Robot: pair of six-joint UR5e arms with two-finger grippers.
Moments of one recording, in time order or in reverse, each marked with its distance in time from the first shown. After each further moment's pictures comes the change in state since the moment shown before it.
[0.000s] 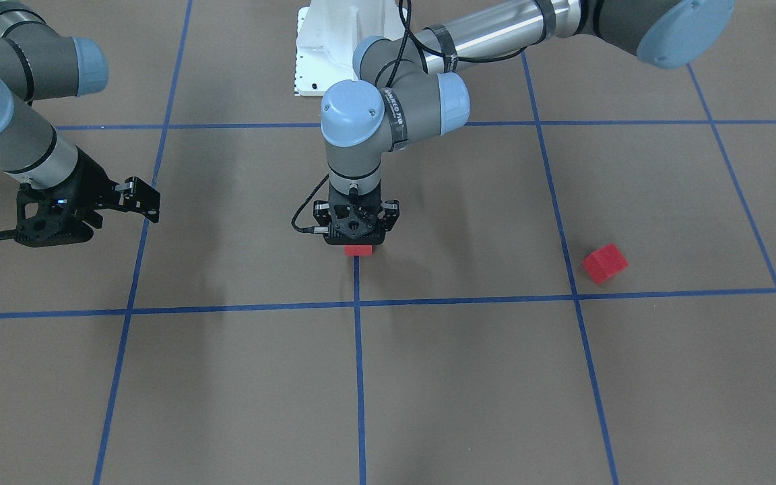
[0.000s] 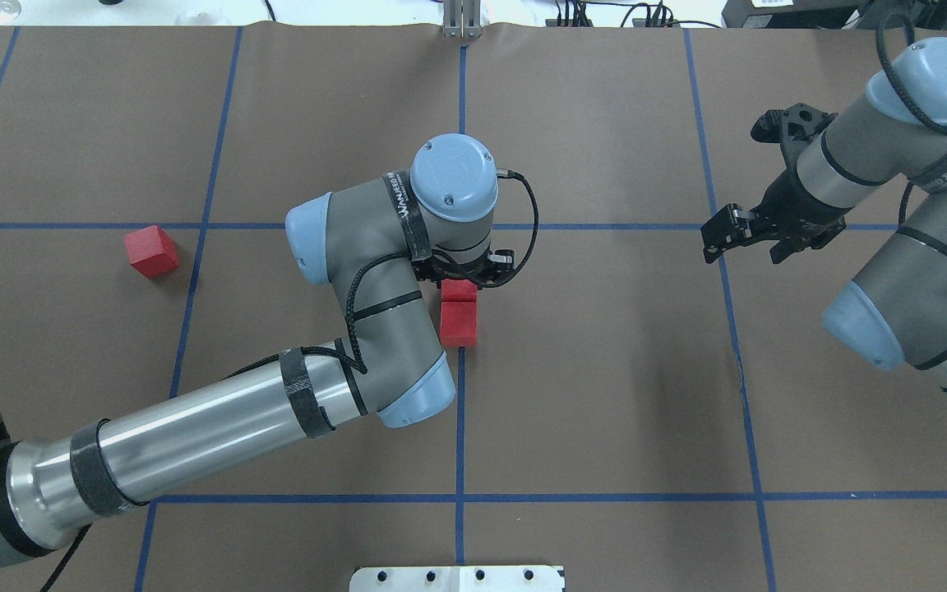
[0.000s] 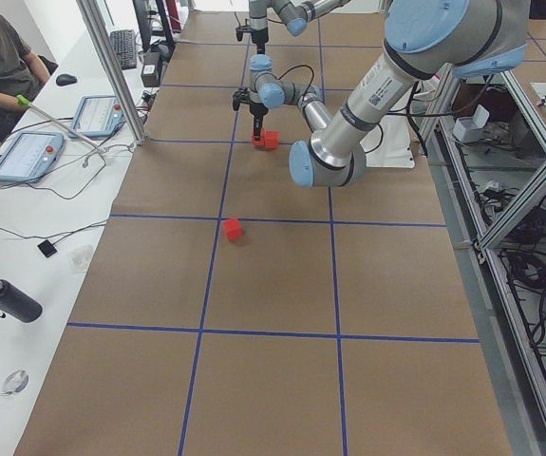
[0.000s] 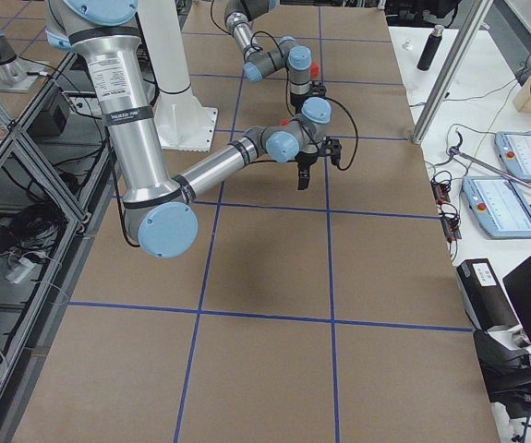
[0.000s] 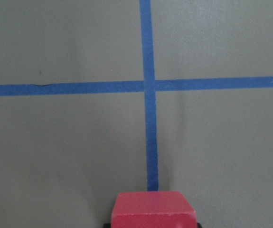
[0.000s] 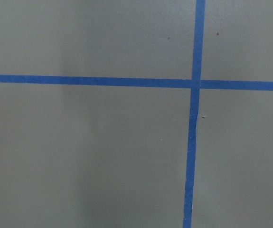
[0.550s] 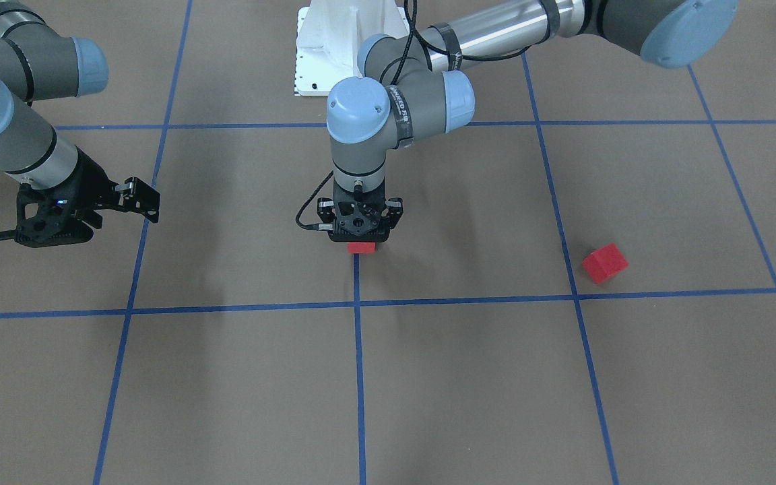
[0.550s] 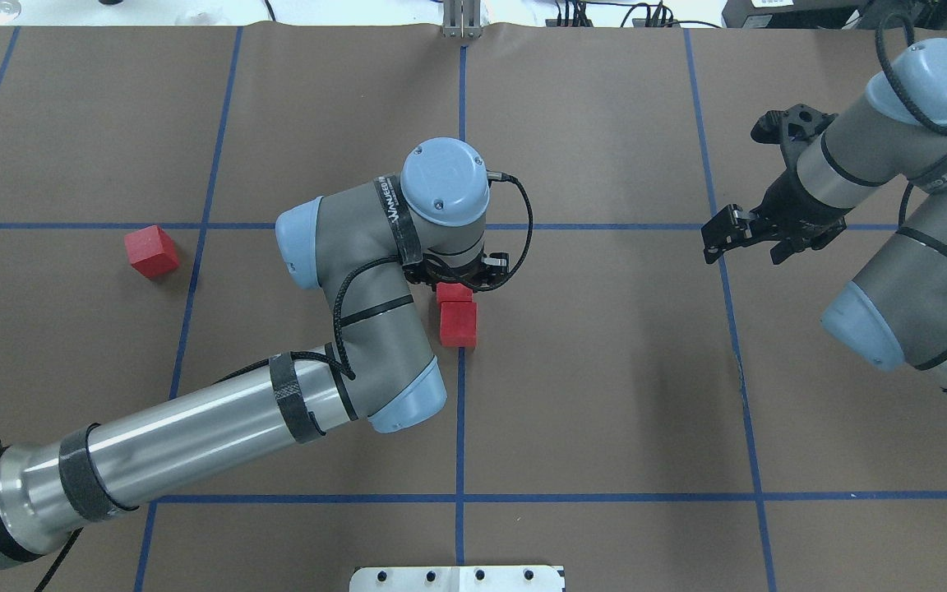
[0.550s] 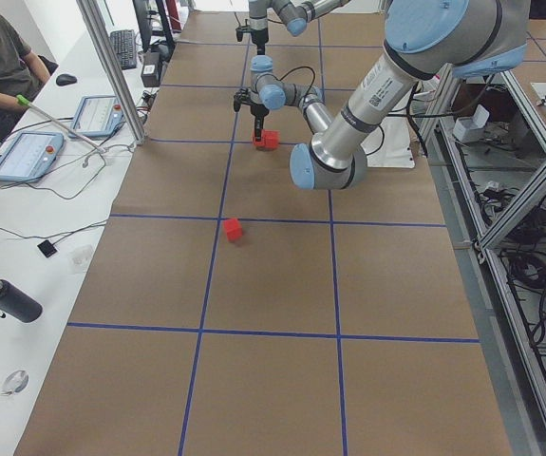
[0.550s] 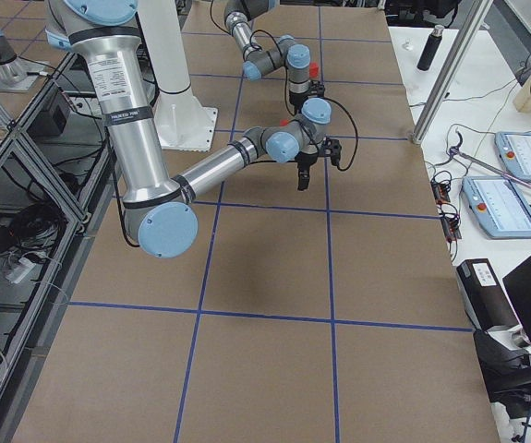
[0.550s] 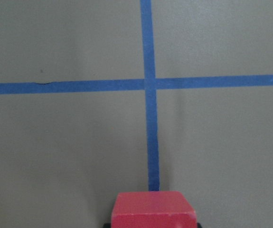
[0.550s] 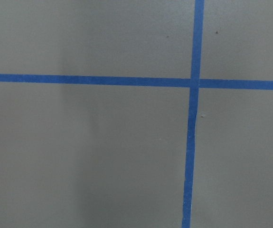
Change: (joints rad) left arm 0.002 0.025 -0.033 0.000 0.000 -0.001; right arm 0.000 -0.001 -0.001 0.000 0.000 -0.001
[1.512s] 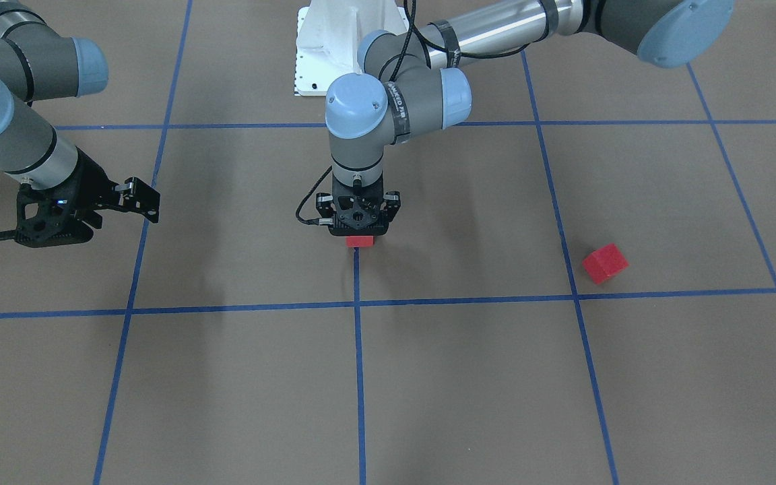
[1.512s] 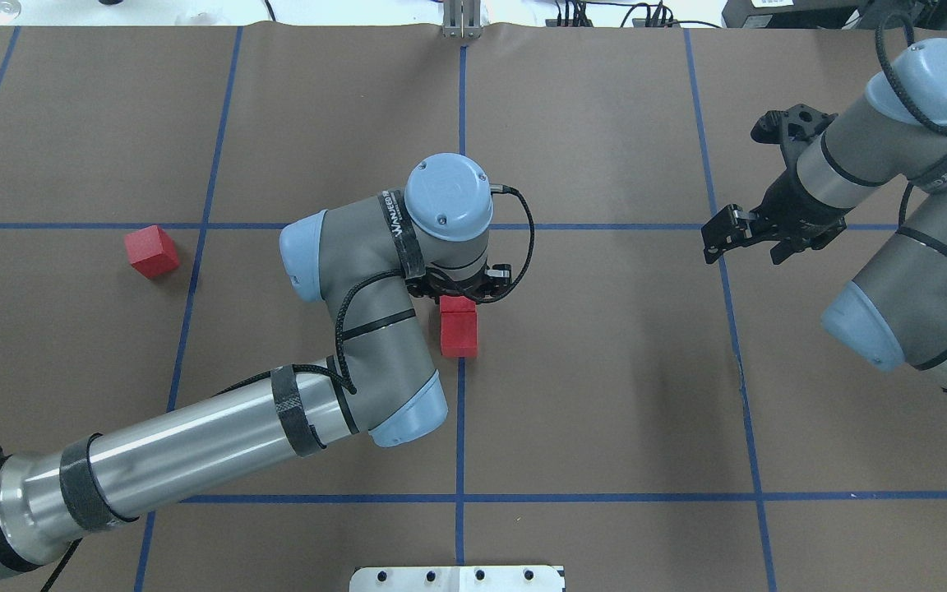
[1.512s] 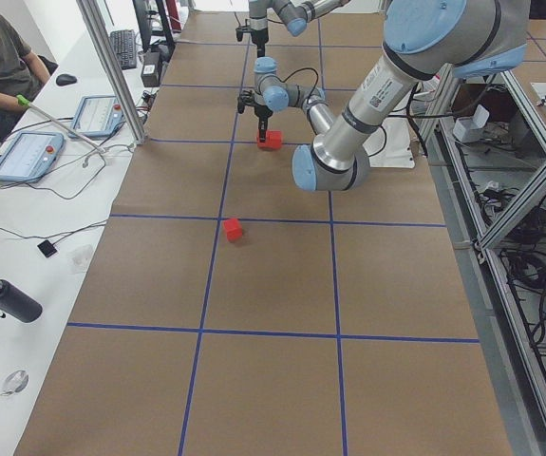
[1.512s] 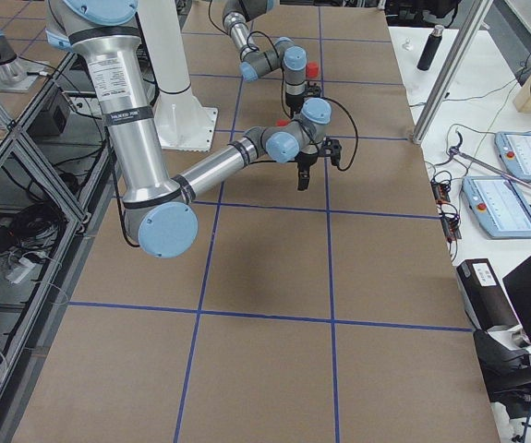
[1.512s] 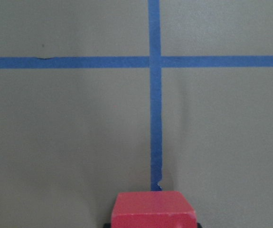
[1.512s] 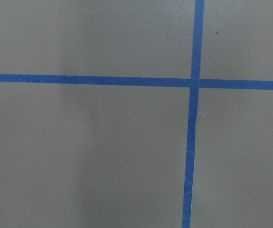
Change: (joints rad) left arm 0.019 0.005 -0.006 0.000 0.000 -0.042; right arm 0.000 0.000 -0.001 0.000 0.000 0.000
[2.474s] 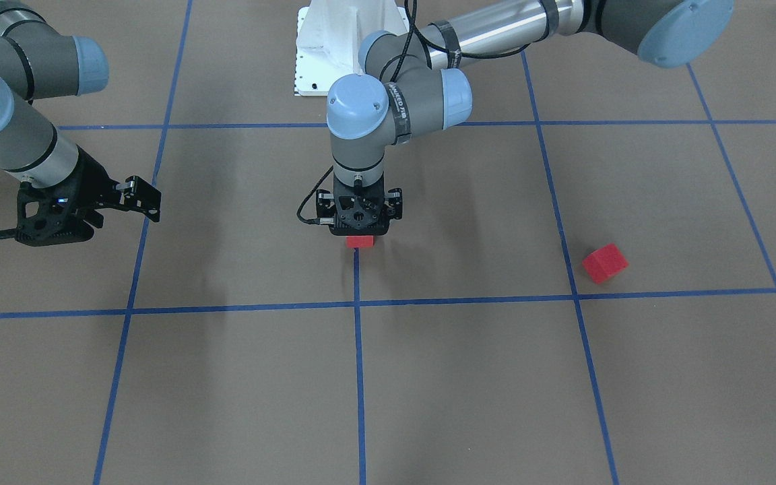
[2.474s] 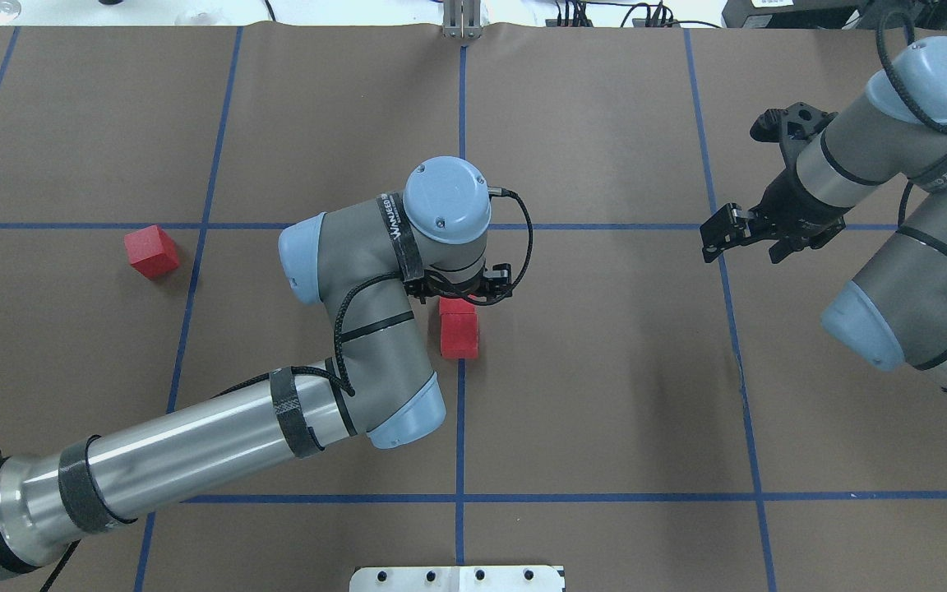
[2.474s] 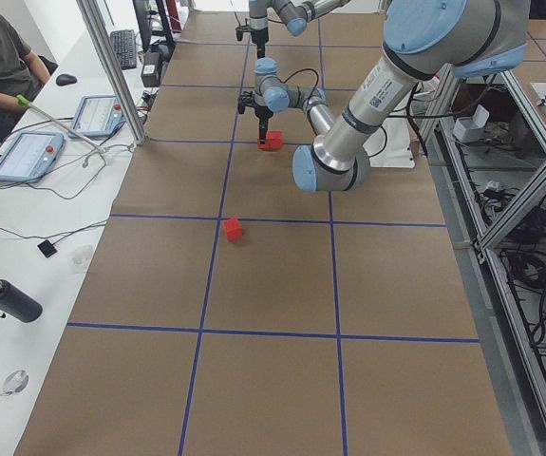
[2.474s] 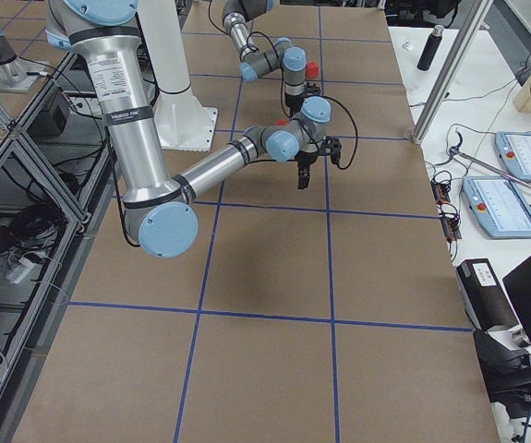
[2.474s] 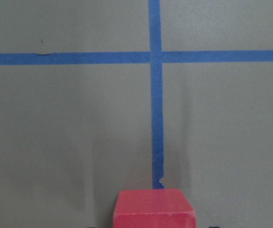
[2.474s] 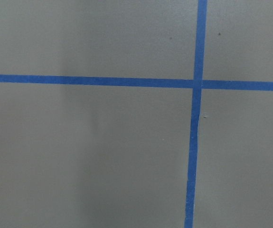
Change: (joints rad) left arm 0.001 0.005 -0.002 -0.002 -0.001 0.009; right arm 0.000 0.002 0.007 0.000 0.000 0.003
